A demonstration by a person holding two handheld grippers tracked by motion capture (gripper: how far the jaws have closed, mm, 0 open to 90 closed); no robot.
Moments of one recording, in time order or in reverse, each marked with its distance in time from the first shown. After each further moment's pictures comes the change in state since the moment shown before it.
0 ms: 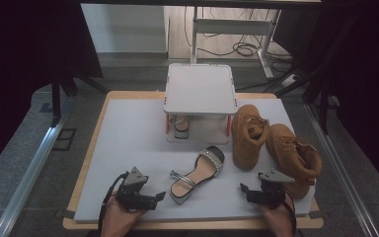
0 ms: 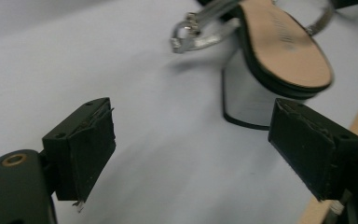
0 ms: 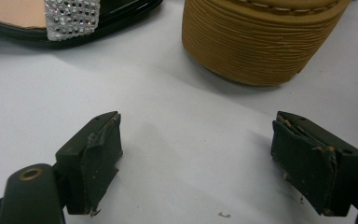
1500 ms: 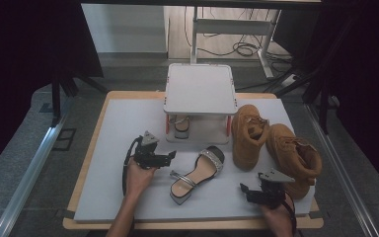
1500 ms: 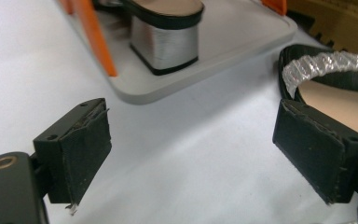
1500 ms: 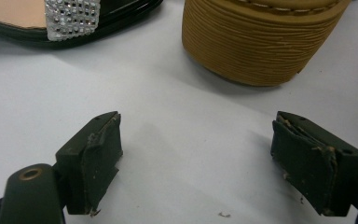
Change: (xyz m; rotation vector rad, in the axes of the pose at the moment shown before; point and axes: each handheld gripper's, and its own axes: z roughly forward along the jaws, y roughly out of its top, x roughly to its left) left arm 0.066 0.074 0.066 -0.150 0.121 -0.041; right arm 0.000 0.000 0.000 -0.002 0.000 -0.004
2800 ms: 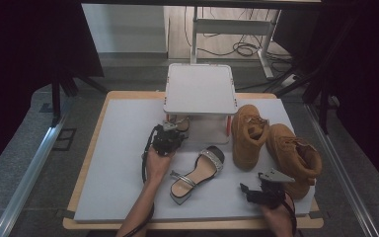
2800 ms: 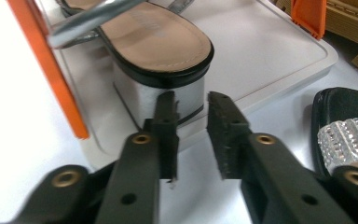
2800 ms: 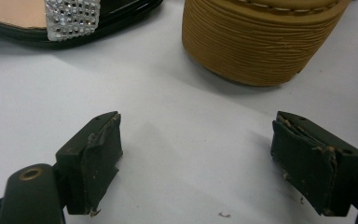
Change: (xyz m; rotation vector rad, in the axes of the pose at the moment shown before) left arm -0.014 0.037 0.062 0.051 0.068 -0.019; right arm 0.000 0.000 0.000 0.001 0.001 0.001
